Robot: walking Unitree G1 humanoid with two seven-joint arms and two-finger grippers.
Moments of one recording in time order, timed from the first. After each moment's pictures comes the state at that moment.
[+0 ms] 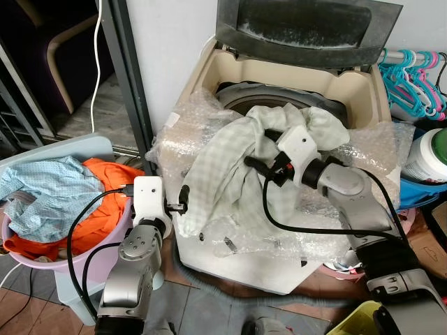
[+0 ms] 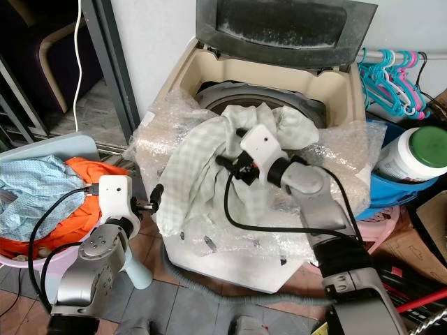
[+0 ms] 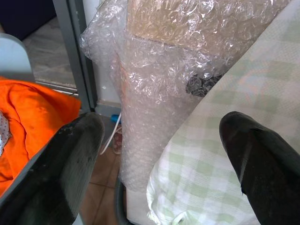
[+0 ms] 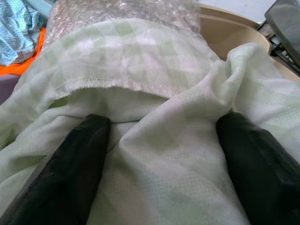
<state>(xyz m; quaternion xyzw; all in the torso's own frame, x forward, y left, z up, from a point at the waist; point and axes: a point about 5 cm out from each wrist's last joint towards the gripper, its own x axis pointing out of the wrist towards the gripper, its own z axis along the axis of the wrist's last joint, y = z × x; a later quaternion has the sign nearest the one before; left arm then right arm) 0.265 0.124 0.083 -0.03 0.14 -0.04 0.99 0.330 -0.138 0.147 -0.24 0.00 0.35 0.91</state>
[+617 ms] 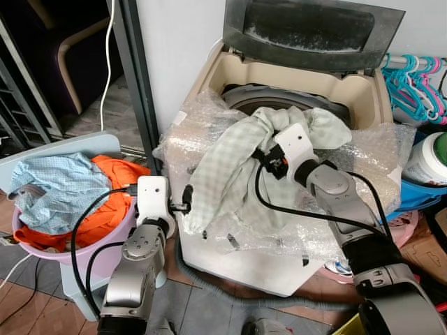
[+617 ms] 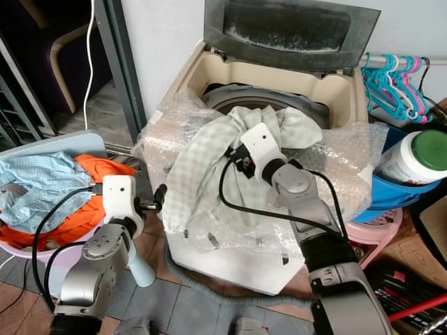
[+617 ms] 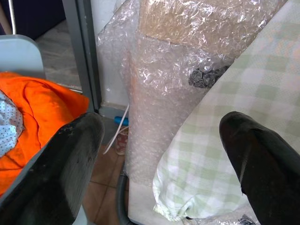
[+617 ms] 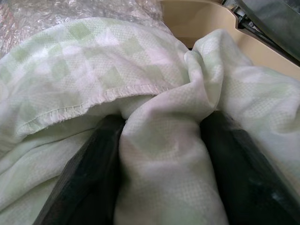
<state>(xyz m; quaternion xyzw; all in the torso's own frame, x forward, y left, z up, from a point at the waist) 0.265 0.120 0.083 -0.03 0.14 -0.05 0.99 0.348 -0.144 0.140 -0.18 0.06 0.25 0.95</state>
